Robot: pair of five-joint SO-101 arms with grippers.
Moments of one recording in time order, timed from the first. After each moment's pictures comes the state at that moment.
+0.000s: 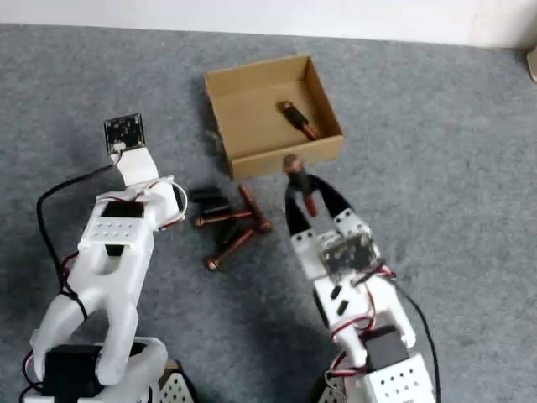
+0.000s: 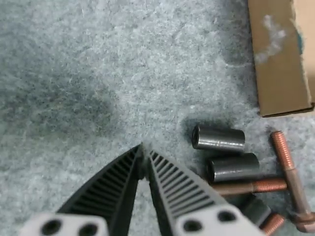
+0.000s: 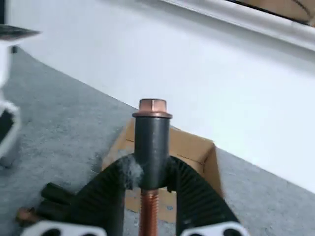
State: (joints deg) left arm -5.8 -20.6 51.6 33.4 19.9; right arm -25.0 -93.3 85.3 15.2 17.9
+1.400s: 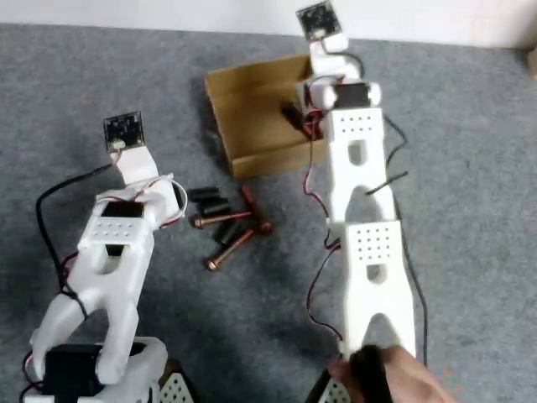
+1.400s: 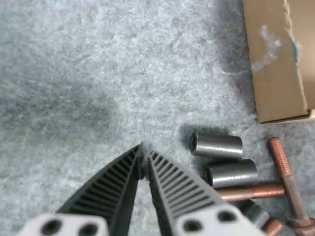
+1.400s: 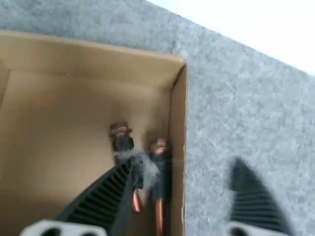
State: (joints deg) left arm -5.8 -20.4 51.6 31.6 19.9; right arm -12.0 62.6 -84.0 72.5 17.7
